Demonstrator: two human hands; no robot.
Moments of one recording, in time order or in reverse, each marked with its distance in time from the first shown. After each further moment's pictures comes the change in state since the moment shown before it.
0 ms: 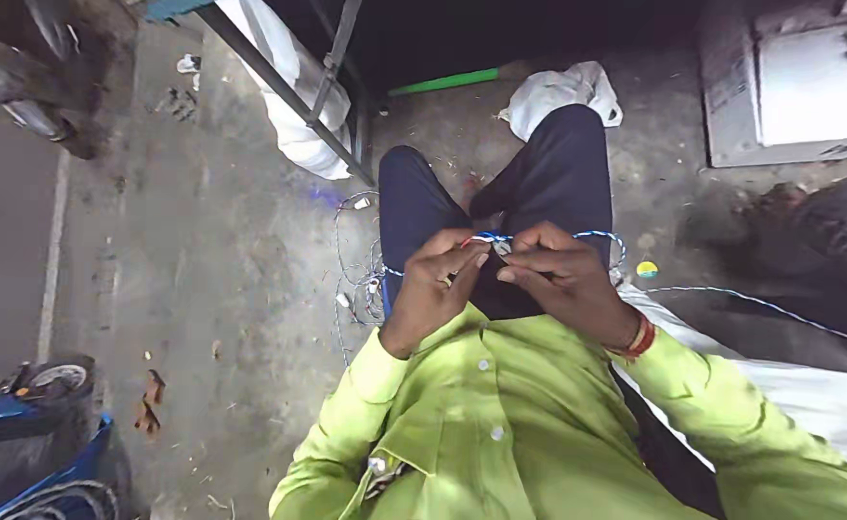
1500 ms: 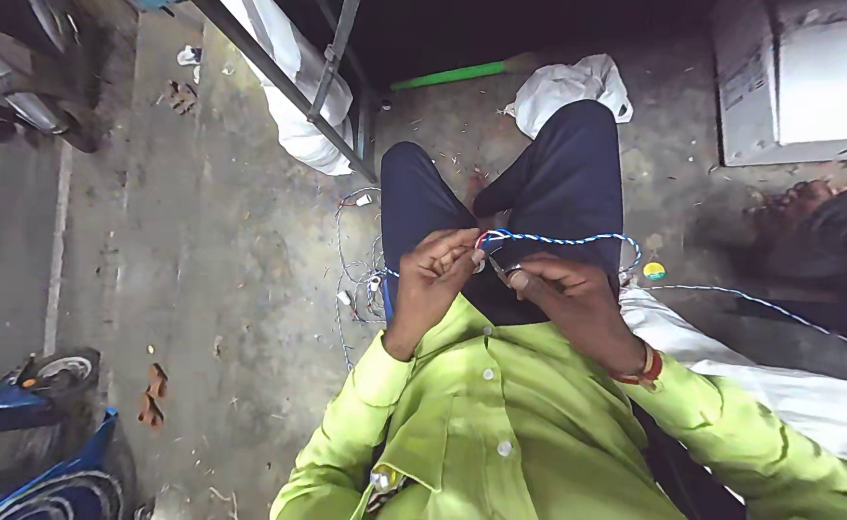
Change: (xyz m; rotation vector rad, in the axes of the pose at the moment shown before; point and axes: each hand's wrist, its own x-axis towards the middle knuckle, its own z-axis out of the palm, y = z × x) left_hand -0.005 -0.009 0.004 -0.384 0.122 -0.260; right_hand -0.018 -0.008 0.017 0.313 0.098 0.330
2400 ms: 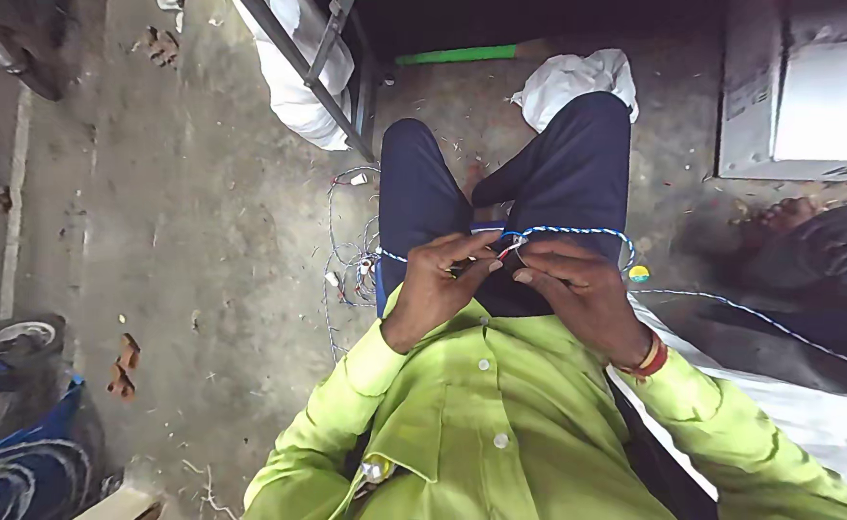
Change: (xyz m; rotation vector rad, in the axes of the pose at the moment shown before) left_hand -0.006 0.000 0.005 0.299 -0.074 0.148; right_hand 0.007 0.008 -0.020 -0.385 -0.126 -0.263
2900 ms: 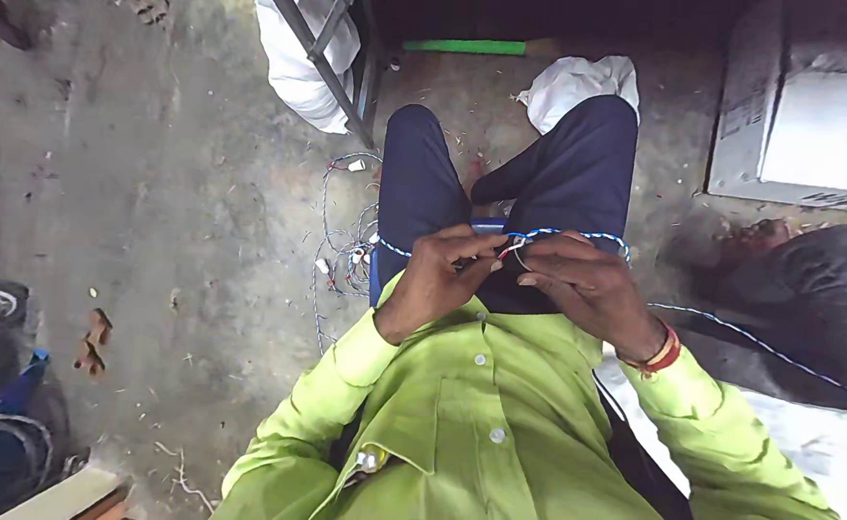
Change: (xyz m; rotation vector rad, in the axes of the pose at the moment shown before) left_hand -0.001 -0.004 -0.003 0.036 -0.047 -0.004; right_hand 0.011 0.005 -0.017 -0.065 -0.150 -0.174
